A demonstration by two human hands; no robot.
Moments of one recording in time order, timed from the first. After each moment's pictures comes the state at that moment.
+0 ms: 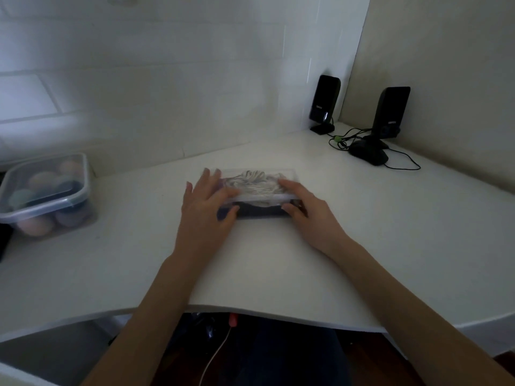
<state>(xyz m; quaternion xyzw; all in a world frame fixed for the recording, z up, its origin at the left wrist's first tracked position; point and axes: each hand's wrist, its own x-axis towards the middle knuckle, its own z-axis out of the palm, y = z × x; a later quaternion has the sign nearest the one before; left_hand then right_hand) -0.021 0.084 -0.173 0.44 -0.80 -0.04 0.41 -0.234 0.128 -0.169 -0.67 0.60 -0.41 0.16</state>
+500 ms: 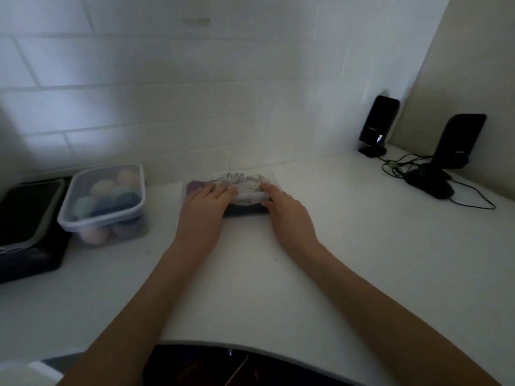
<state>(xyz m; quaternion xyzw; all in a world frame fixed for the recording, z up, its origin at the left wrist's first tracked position) 0.060 0.010 -0.164 0.48 -0.82 0.14 0.26 -0.123 0.024 -0.175 -0.71 0.61 -0.35 0.06</state>
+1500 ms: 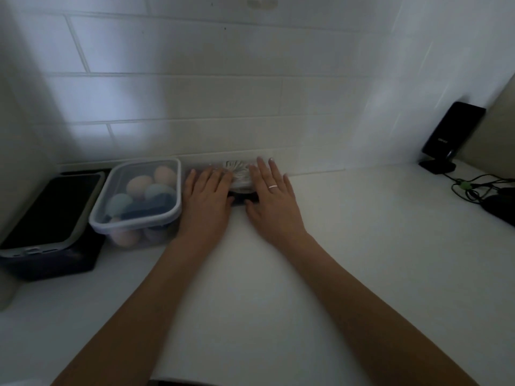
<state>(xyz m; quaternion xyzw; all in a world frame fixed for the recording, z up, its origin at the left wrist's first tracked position) 0.120 -0.042 -0.176 0.59 -0.75 0.18 0.24 -0.035 -0.054 -0.184 -0.79 0.52 -0.31 -0.06</state>
